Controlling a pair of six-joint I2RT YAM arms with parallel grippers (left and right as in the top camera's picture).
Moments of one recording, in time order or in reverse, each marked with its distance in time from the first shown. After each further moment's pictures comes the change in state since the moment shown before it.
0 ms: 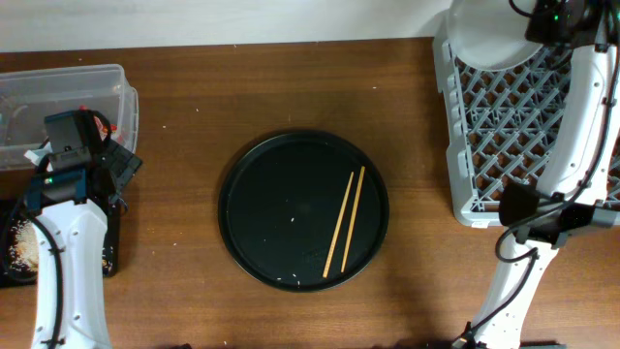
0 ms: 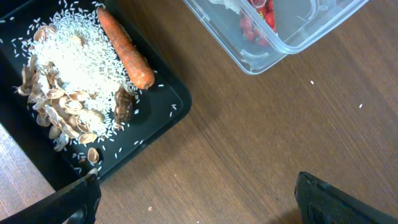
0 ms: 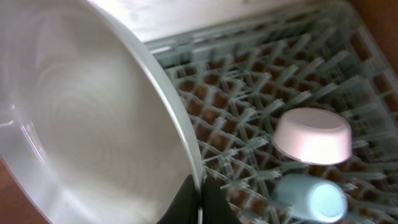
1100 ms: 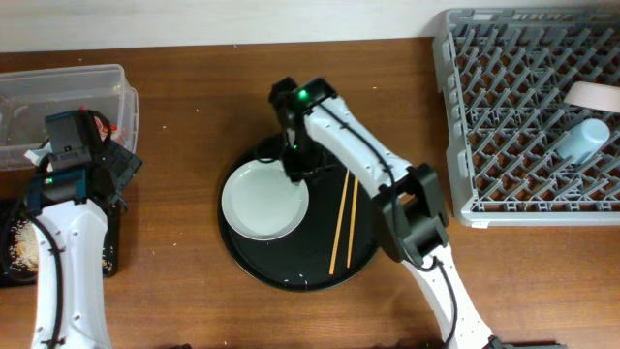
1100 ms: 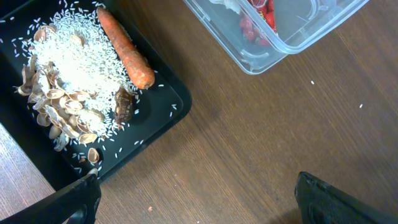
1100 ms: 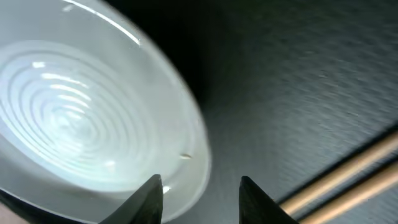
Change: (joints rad) left arm 0.000 0.000 0.000 0.000 0.000 0.000; right arm 0.818 0.134 -0.643 -0.042 -0.313 0.290
